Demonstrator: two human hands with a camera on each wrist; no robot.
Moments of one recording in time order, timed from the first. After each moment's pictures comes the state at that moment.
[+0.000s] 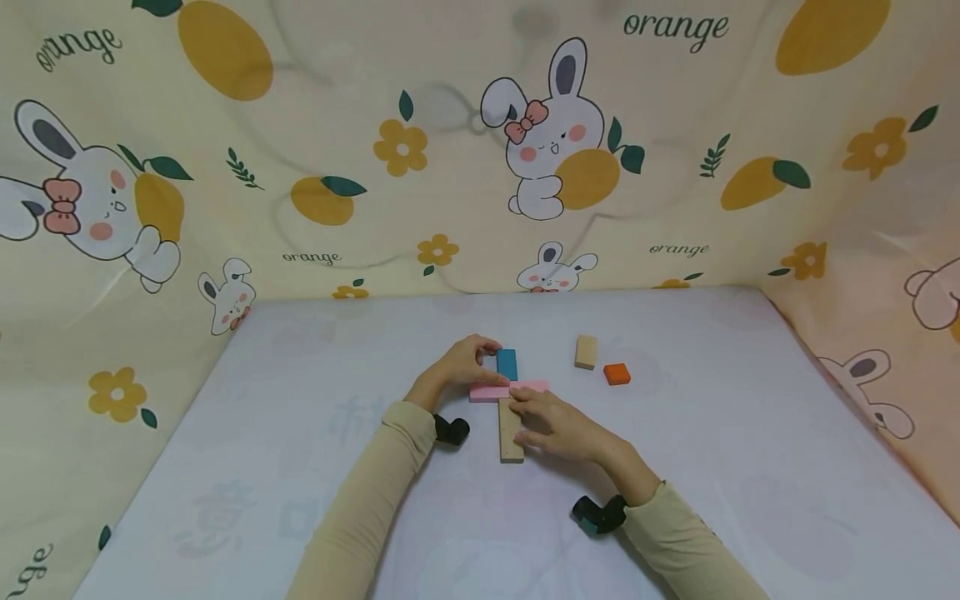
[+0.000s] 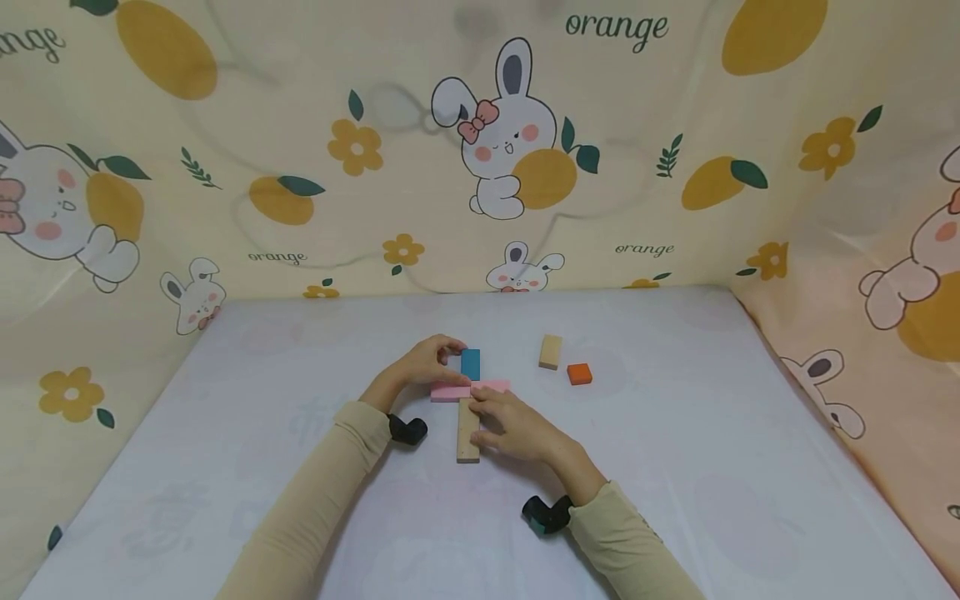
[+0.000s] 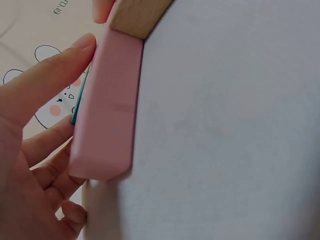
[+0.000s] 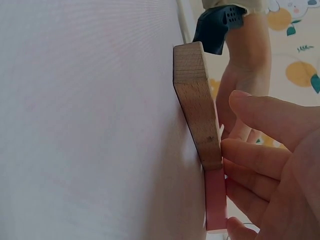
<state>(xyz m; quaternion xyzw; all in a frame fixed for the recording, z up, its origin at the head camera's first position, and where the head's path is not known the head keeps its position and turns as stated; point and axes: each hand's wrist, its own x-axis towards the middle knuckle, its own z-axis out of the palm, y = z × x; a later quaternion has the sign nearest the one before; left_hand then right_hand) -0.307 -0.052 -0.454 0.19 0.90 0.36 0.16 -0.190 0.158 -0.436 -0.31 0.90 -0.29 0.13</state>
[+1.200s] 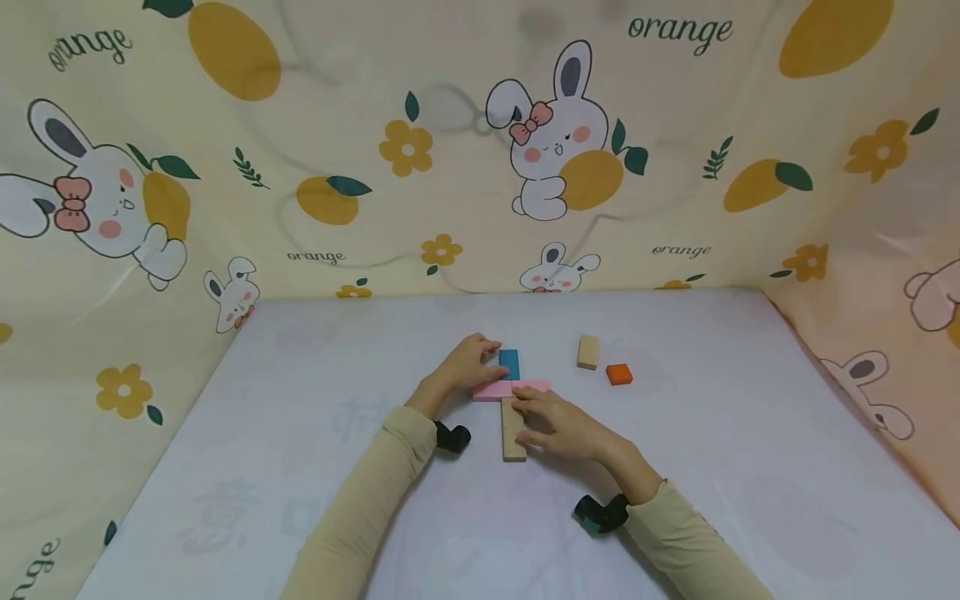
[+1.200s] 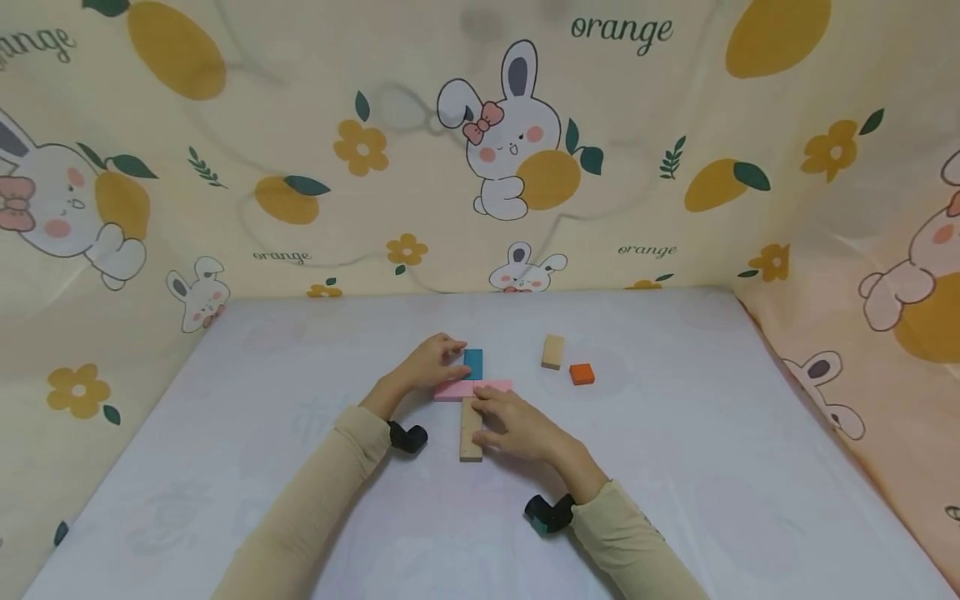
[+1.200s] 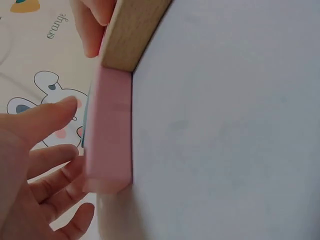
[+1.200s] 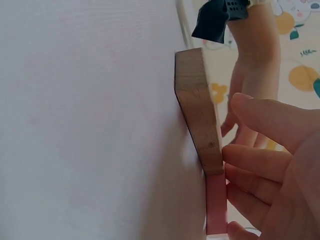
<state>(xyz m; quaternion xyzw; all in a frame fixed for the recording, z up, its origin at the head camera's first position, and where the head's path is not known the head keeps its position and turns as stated) -0.294 -0.051 -0.446 0.24 0.92 0.28 0.09 -0.191 0.157 -0.435 -0.33 0.90 -0.27 0.11</state>
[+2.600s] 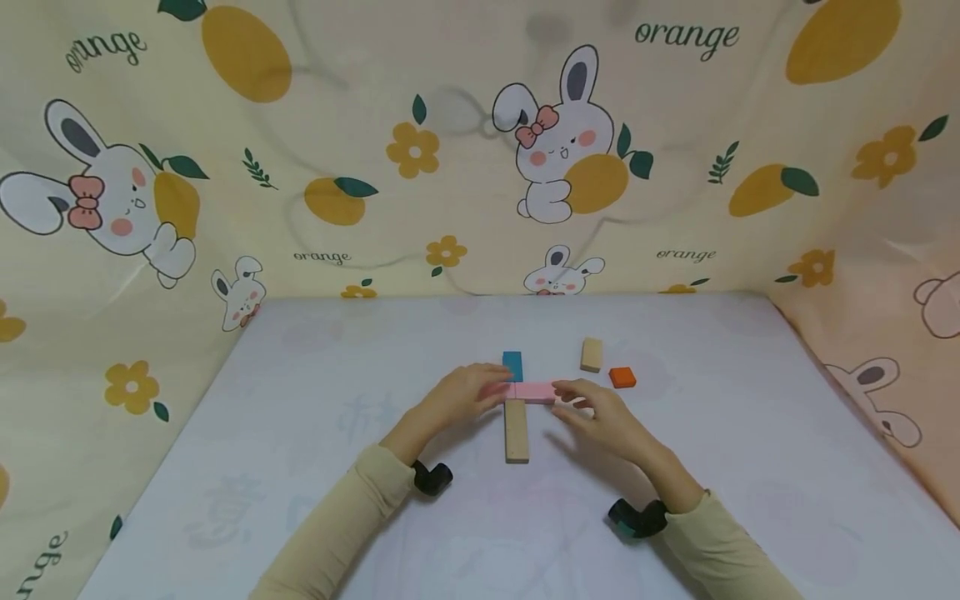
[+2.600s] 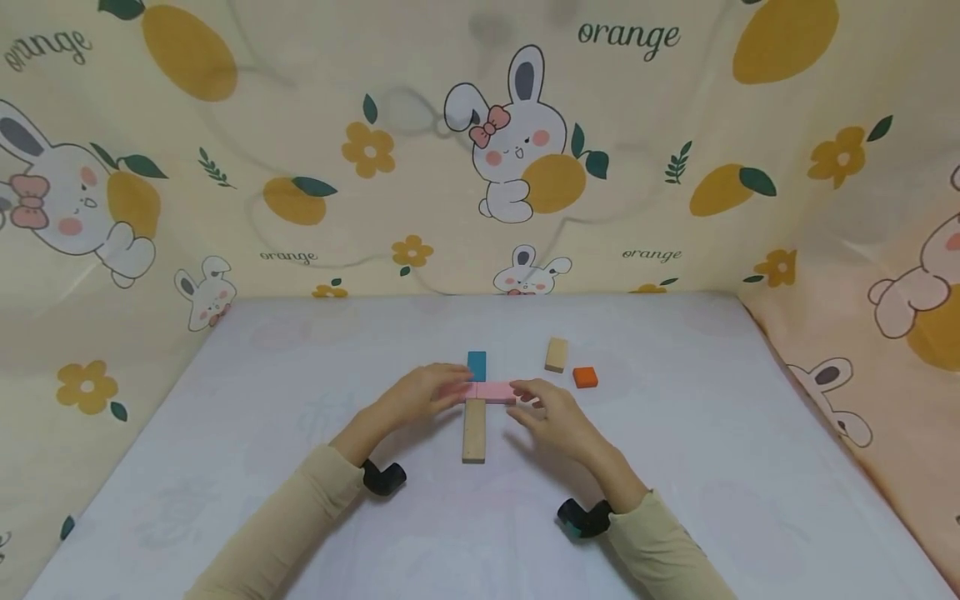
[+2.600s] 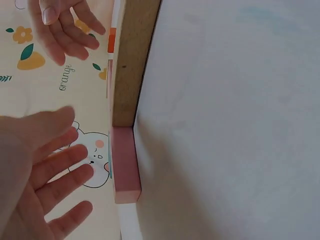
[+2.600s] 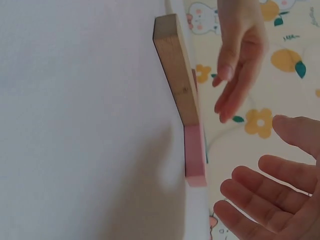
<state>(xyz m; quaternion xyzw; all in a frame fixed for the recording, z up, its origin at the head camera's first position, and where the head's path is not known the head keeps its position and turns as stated) -0.233 -0.064 -0.426 0.34 0.91 0.22 0.05 -0.185 0.188 -0.428 -0.22 0.90 -0.37 0.00</state>
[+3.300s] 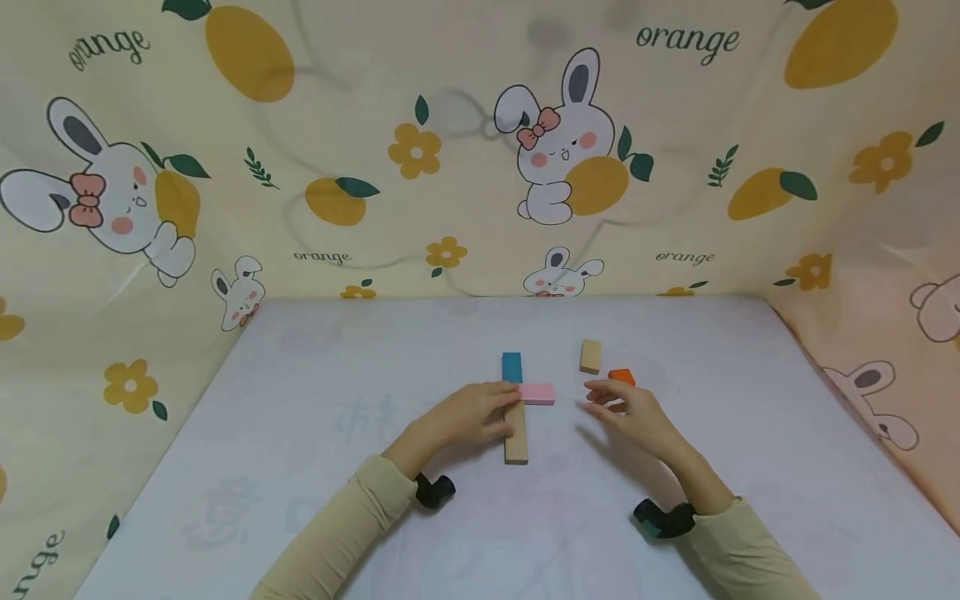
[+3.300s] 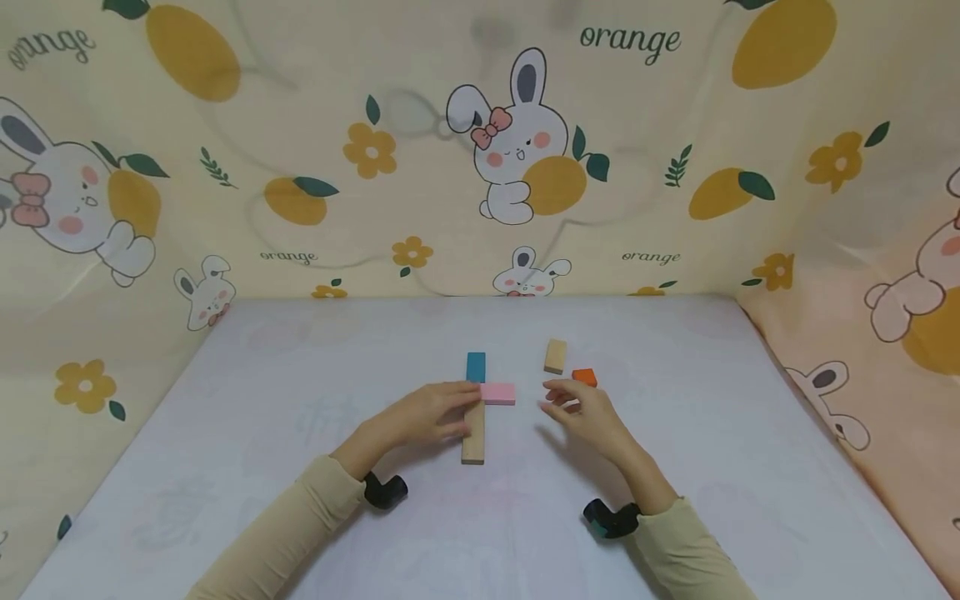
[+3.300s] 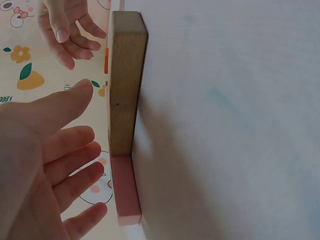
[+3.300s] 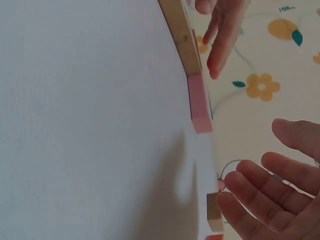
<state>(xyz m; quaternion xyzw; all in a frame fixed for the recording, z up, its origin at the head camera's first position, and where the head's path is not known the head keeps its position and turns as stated) -0.214 -0.059 -0.429 0.40 0.90 0.14 0.06 -0.190 0.225 -0.431 -0.17 0.91 -0.37 -0.05</state>
